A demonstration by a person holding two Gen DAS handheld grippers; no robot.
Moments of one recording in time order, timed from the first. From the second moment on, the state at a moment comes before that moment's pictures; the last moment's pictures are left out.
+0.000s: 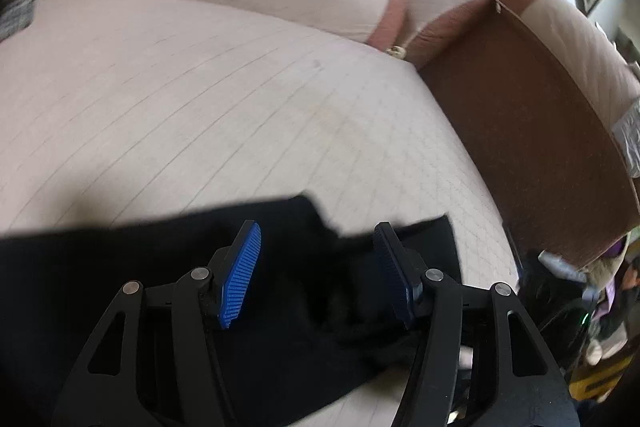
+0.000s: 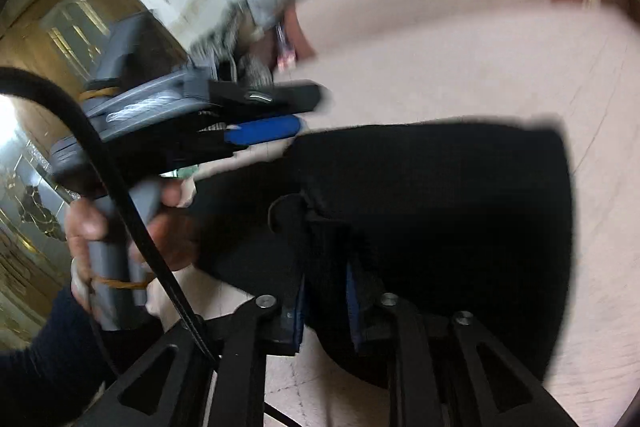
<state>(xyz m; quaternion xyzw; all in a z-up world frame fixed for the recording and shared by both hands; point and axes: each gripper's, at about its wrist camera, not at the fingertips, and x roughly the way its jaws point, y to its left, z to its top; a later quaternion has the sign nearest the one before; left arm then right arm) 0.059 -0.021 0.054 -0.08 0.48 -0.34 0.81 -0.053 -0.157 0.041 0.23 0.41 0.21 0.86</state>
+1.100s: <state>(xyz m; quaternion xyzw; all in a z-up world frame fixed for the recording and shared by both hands) 0.034 -0.061 0.027 0.00 0.50 -0.33 0.80 -0.083 -0.227 0.071 0.22 0.35 0.16 0.90</state>
